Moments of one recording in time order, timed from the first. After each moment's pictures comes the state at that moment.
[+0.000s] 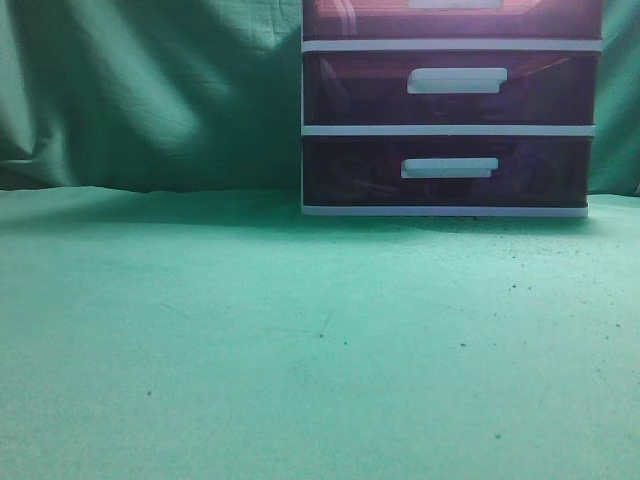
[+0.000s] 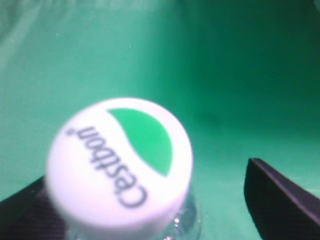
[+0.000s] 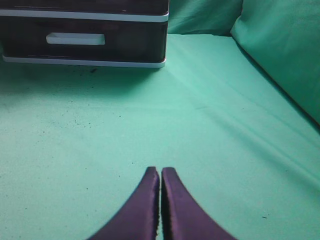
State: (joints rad) left arm -0.04 1.46 -0.56 -0.12 -0.37 0.05; right arm 0.06 -0.01 0.03 -0.15 0.38 0.11
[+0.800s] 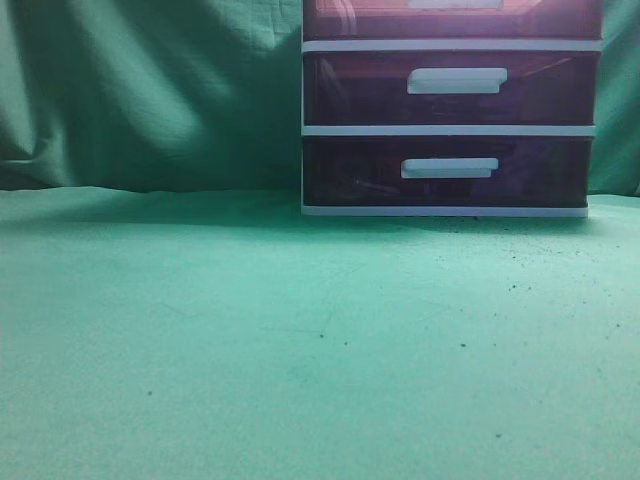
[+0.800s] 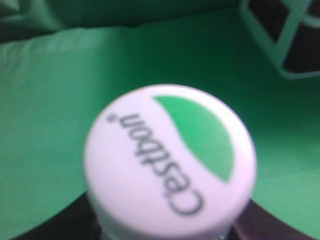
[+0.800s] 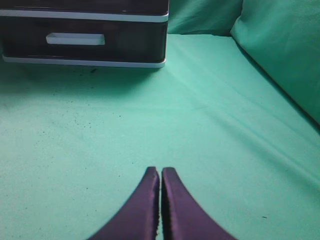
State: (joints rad) left arm -0.12 1.26 -0.63 0.18 -0.12 -0.12; right arm 0.06 -0.01 0.03 -0.15 0.38 0.11
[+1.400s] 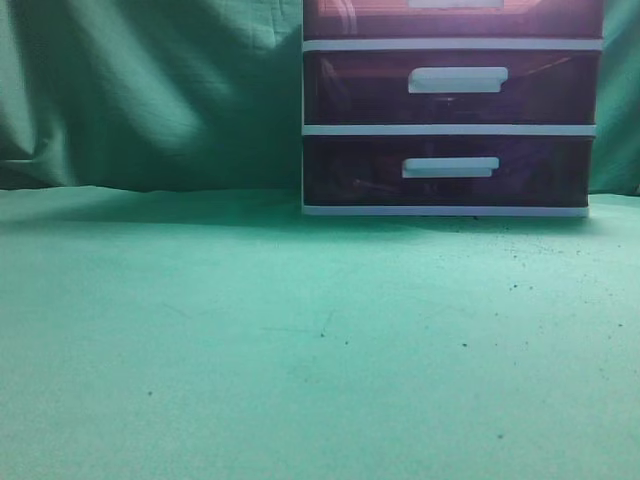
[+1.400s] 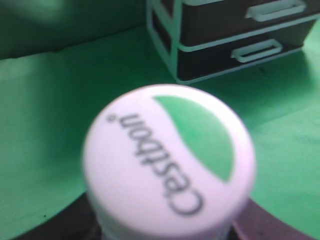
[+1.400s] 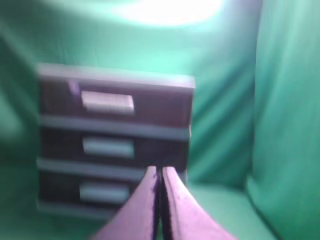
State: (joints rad) left arm -0.42 1.01 -0.98 0.11 0.56 -0.11; right arm 0.06 -0.01 0.03 -0.19 -0.14 0.11
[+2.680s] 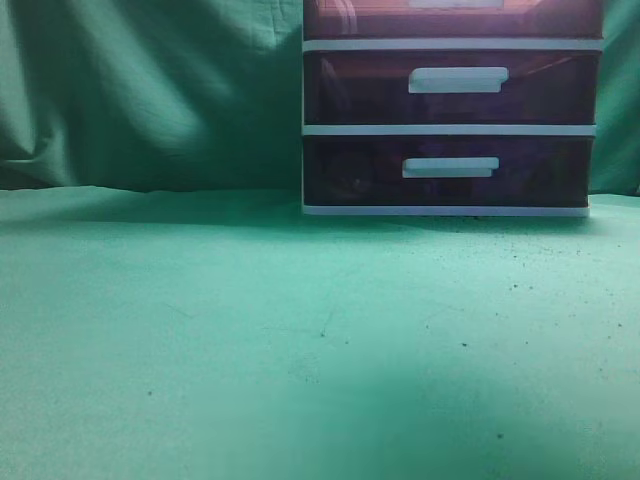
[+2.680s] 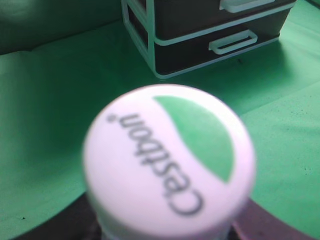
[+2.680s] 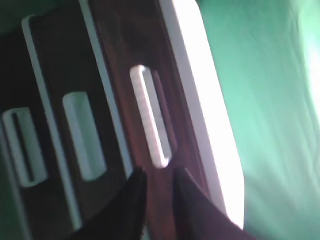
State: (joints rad) left arm -0.47 1.01 -0.99 0.06 0.58 -0.06; right arm 0.24 1.28 -0.94 -0.57 -0.03 -0.60
